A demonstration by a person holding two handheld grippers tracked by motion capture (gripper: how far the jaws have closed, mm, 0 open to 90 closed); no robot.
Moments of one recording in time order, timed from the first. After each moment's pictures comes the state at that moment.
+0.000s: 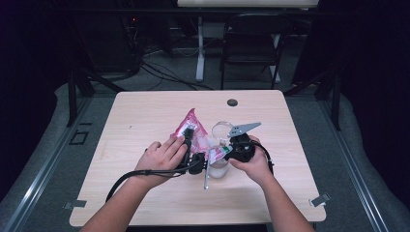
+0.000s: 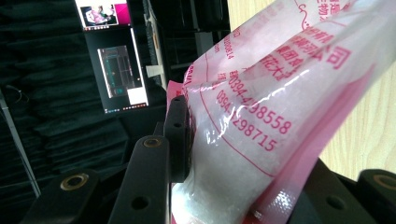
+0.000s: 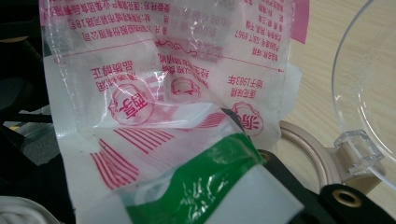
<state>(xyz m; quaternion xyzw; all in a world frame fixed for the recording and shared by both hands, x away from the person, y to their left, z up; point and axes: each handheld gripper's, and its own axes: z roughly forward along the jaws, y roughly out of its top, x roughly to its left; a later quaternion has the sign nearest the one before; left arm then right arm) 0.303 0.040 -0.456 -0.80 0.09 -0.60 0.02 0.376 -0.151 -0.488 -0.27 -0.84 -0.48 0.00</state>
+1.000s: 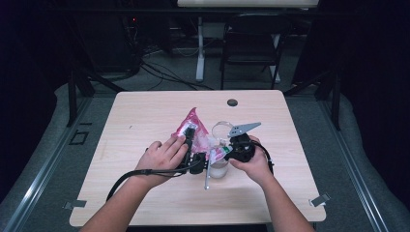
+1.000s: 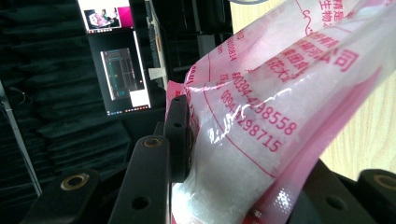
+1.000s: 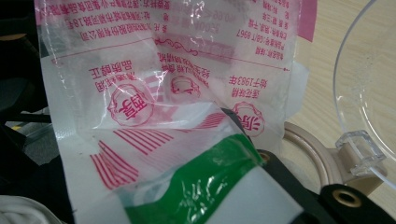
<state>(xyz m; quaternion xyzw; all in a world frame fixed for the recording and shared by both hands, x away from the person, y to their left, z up) 0.302 0.038 -0.453 -0.79 0.09 -0.60 0.01 0.376 -0.151 -0.488 -0.26 -0.84 -0.48 0.00</state>
